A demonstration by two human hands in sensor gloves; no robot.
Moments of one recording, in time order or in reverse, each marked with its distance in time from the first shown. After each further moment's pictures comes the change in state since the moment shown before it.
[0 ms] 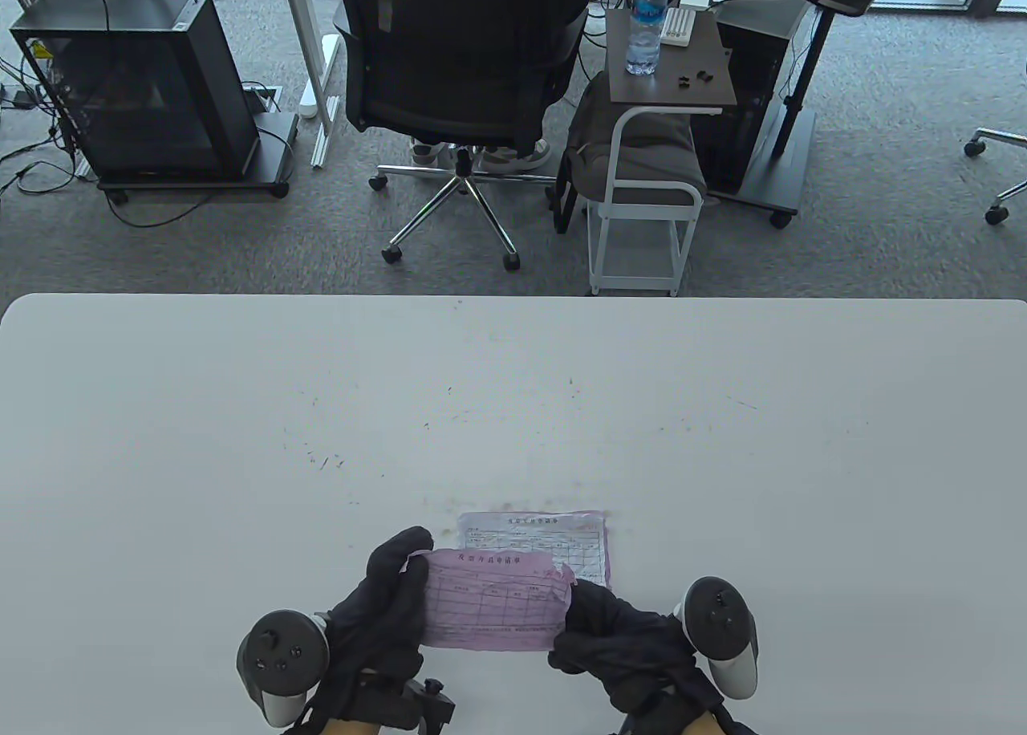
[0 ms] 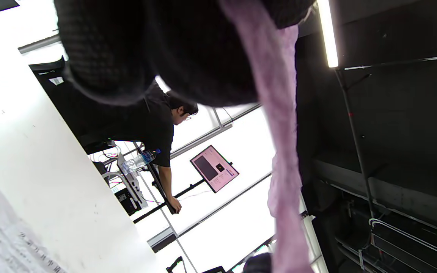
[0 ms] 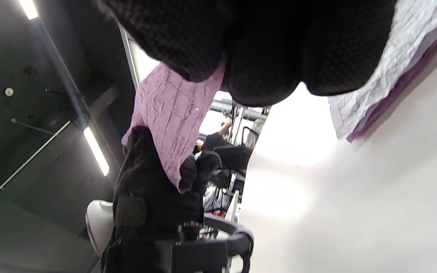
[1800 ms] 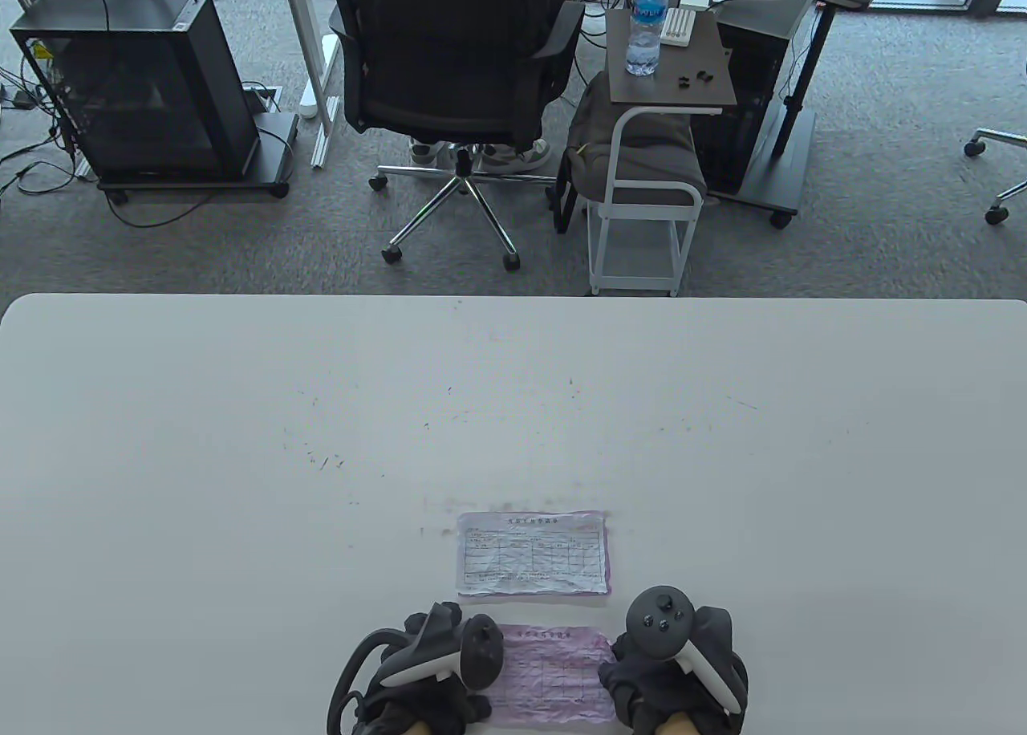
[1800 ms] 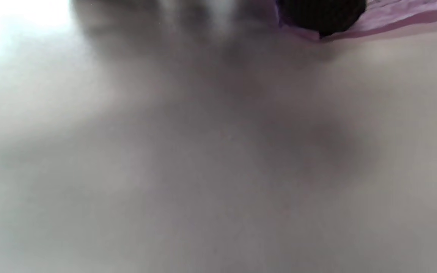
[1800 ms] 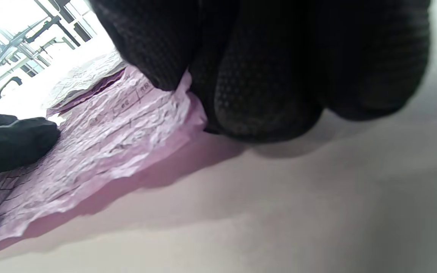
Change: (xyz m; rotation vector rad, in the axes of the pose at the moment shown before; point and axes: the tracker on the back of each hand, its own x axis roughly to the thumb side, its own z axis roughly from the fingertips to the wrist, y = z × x) left_hand -0.059 -0.104 0.029 -1.220 0.529 -0.952; right_hand -0.039 -0.002 0.017 -0.091 0.760 0.755
